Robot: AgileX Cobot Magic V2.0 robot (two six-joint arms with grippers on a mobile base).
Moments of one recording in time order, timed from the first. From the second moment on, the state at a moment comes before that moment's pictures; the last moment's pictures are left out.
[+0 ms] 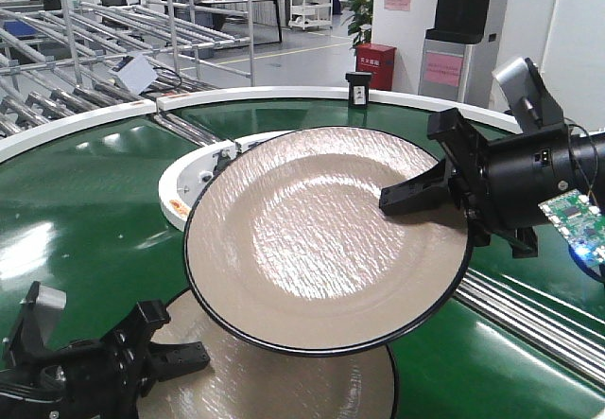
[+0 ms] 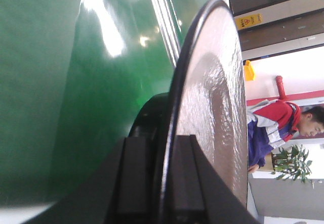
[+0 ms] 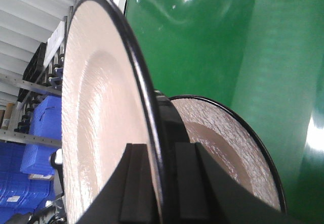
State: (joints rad) left arm -0.34 1.24 -0.72 -1.64 0.39 0.57; right arm 0.11 1.47 -1.48 0.96 1.04 -0.14
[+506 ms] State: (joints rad) left arm -0.34 1.24 -0.72 -1.64 0.39 0.57; right arm 0.11 1.47 -1.48 0.96 1.04 -0.14
